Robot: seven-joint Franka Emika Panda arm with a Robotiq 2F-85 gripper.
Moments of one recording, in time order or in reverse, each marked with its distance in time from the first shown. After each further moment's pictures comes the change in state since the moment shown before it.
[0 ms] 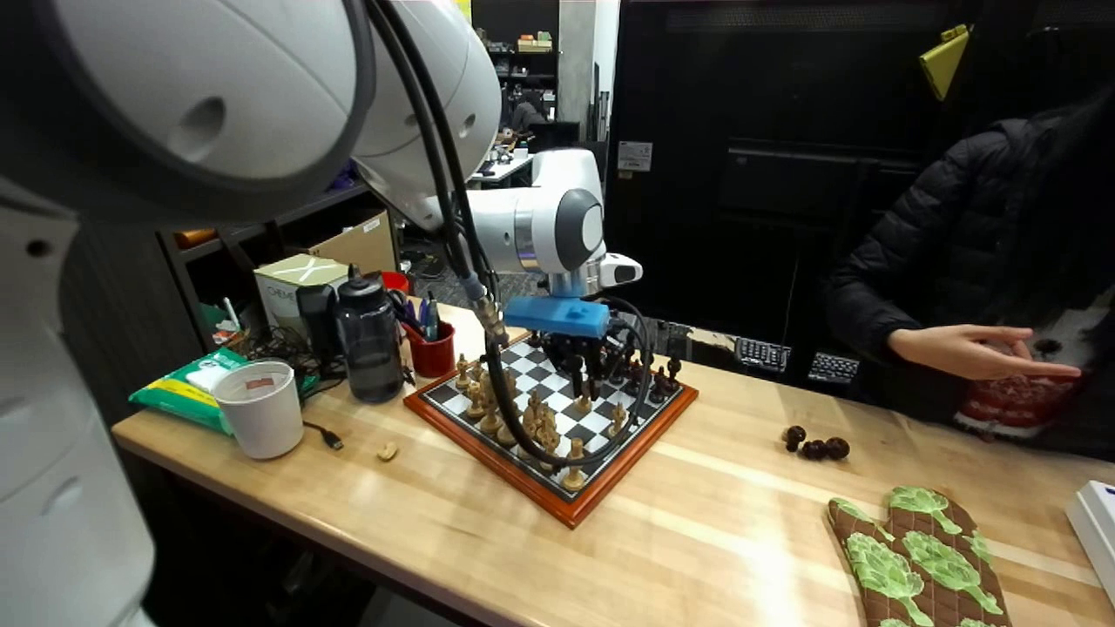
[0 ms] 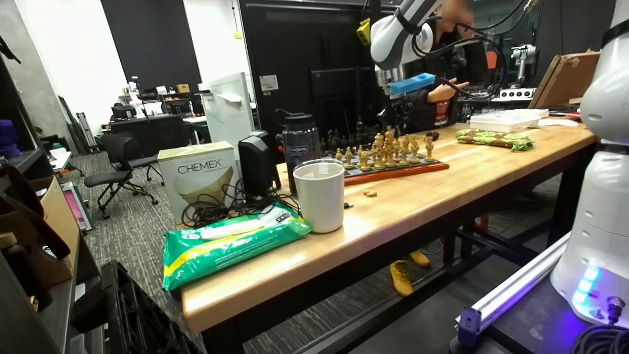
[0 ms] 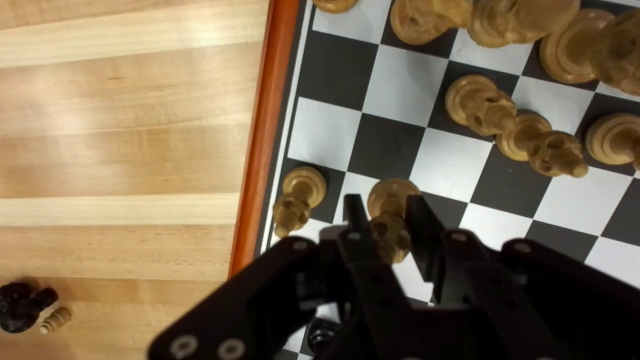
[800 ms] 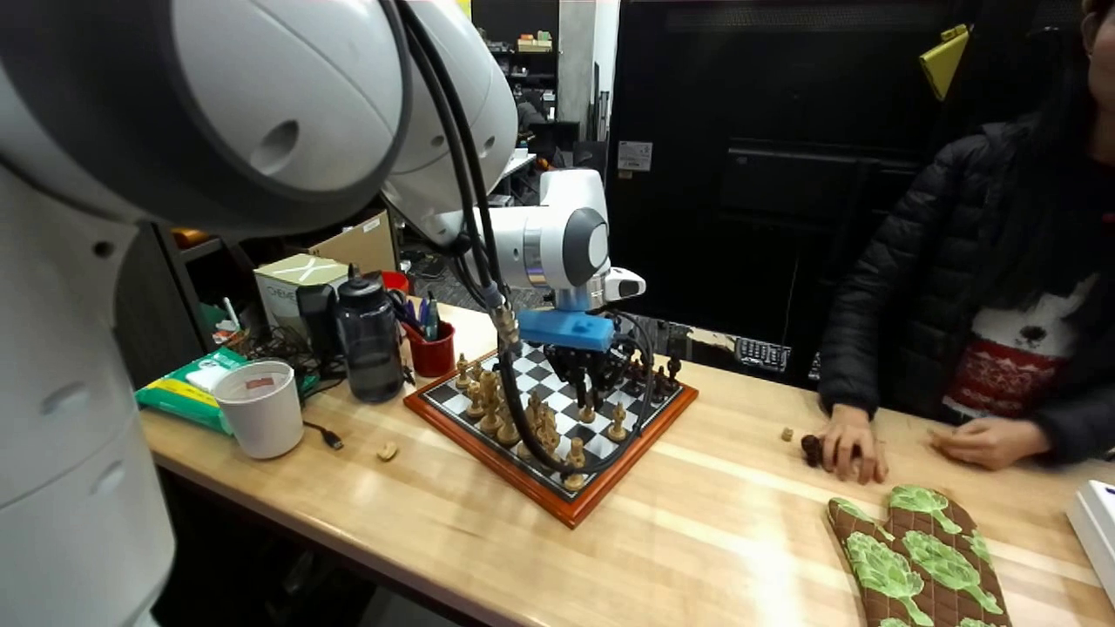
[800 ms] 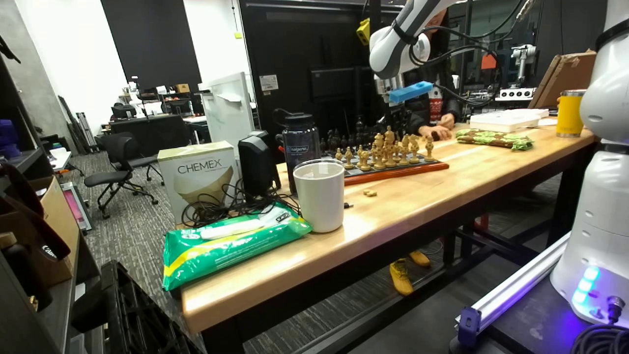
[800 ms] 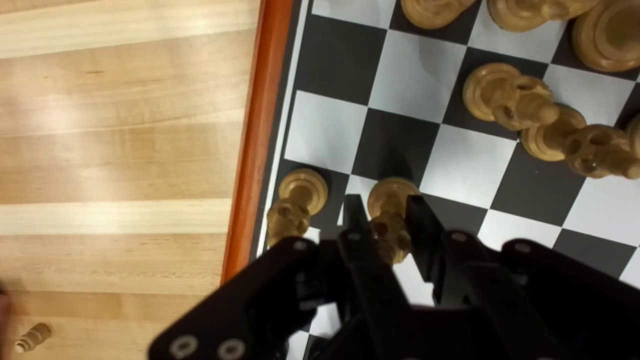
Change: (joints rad) arm 0.000 0.063 -0.010 0.019 0.000 0.031 0.000
